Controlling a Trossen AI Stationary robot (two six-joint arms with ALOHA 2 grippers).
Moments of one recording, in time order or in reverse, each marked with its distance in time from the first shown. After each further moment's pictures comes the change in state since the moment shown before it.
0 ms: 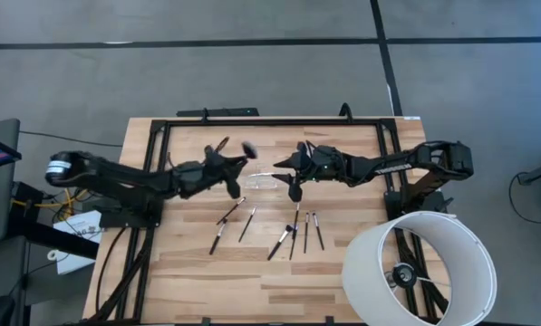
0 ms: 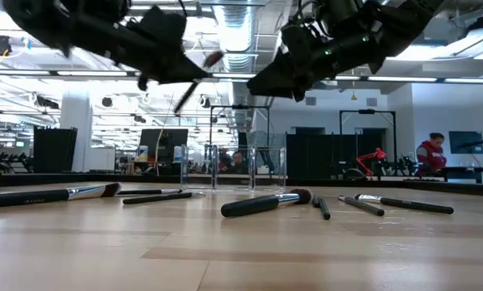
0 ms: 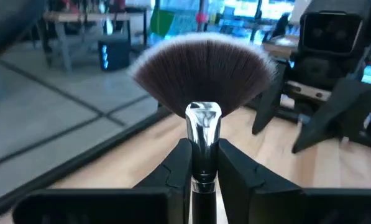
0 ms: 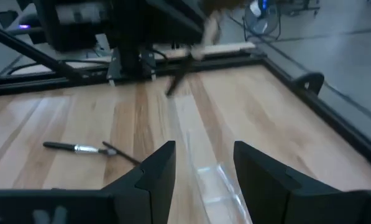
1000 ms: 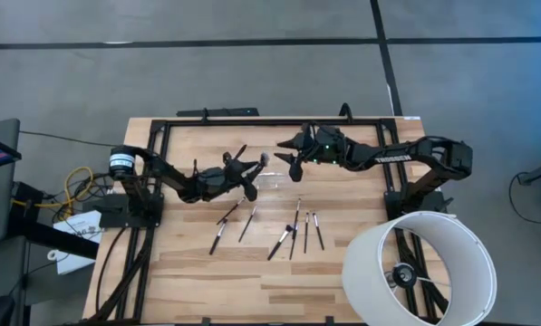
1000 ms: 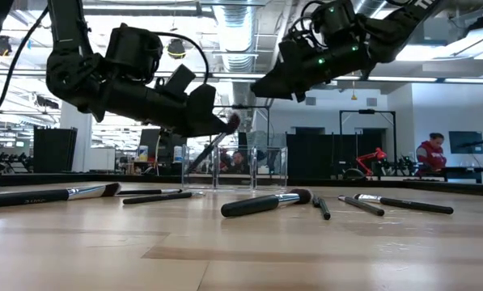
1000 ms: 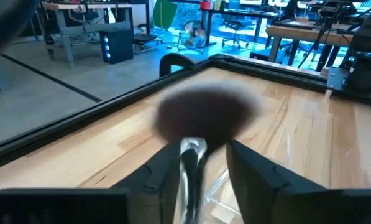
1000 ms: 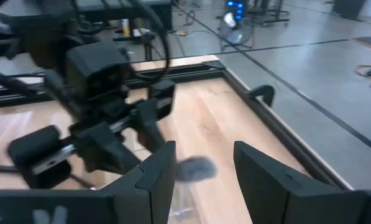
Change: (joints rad) left arm 0.060 0.535 0.001 0.499 0.051 0.014; right arm -0.155 0.000 0.027 -0.001 -0.083 -0.045
